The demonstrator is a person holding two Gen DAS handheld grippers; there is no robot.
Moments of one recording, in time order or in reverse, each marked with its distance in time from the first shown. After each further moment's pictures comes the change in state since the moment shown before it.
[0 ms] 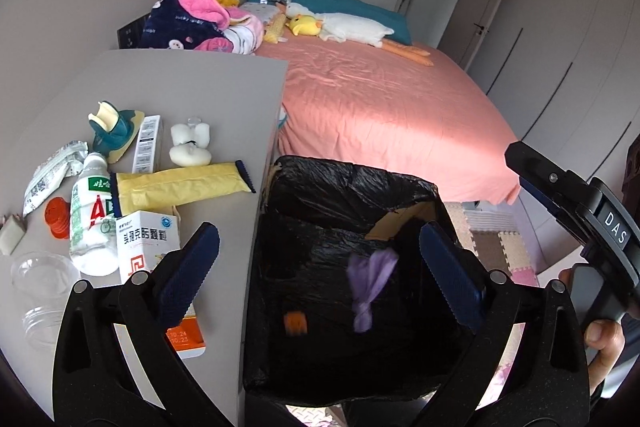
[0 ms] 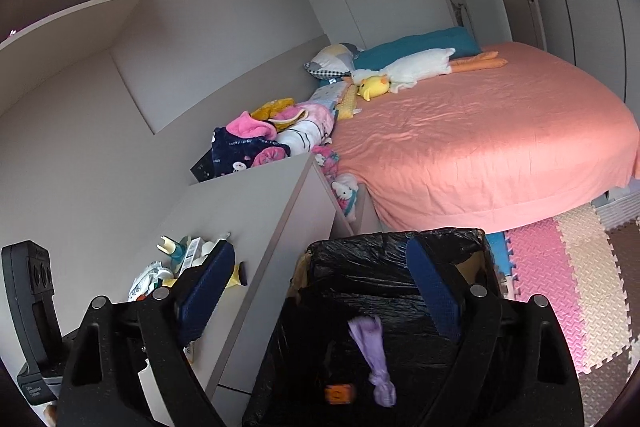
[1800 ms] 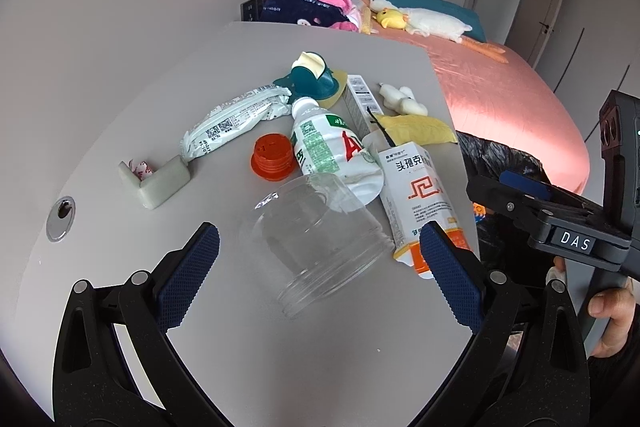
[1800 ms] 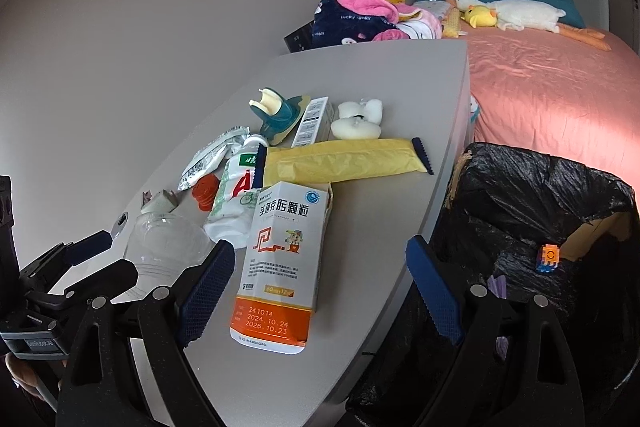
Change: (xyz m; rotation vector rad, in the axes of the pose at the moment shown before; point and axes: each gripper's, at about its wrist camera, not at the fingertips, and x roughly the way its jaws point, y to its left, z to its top) left arm -0.068 0.171 -0.056 -0.028 0.036 0.236; right arm 0.110 0.169 -0.106 -0.237 0.366 0.205
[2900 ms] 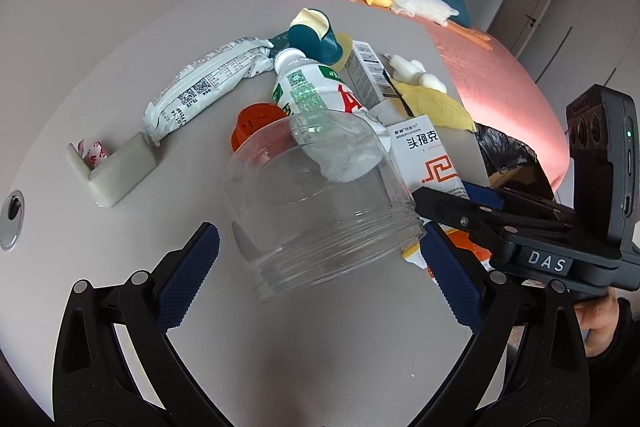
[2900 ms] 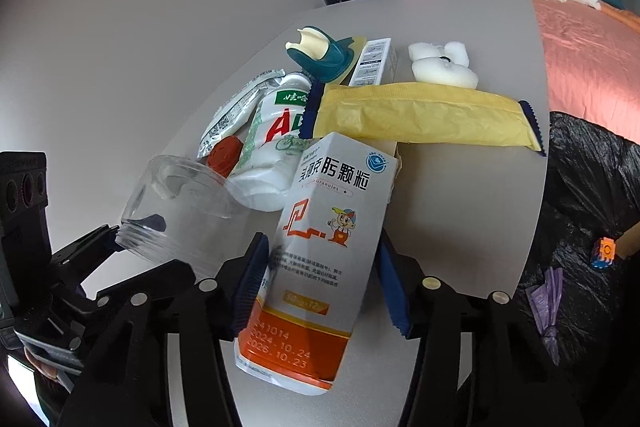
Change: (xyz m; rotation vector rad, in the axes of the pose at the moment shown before) left arm 0.059 0.028 0.002 -0.037 0.090 -0.125; right arm 0.062 0.019 -0.003 0.010 0.126 0.145
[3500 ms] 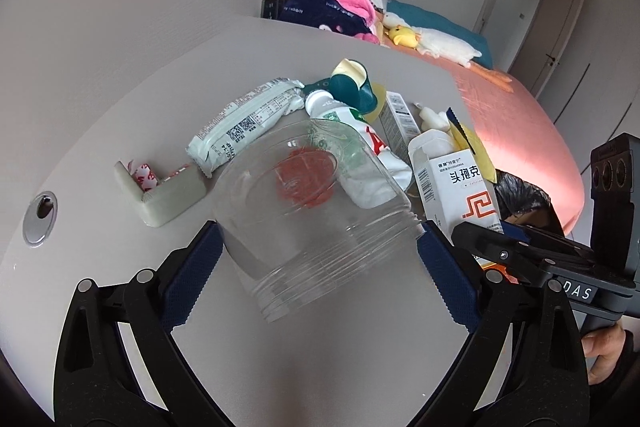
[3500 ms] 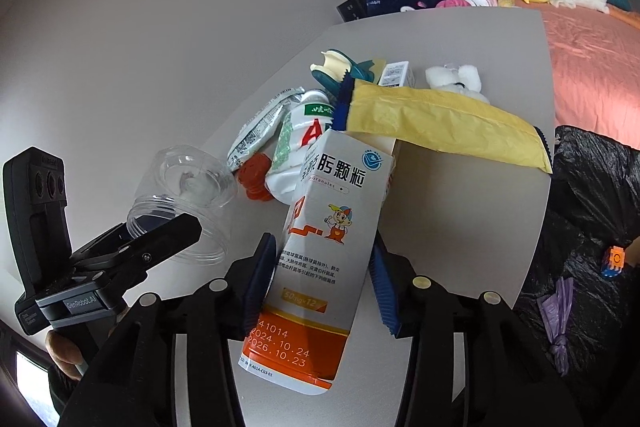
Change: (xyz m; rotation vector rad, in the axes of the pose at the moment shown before) left arm -0.030 0.015 0.005 -0.065 -0.148 0.074; right arm -0.023 0.014 0.006 -0.035 -0.060 0.050
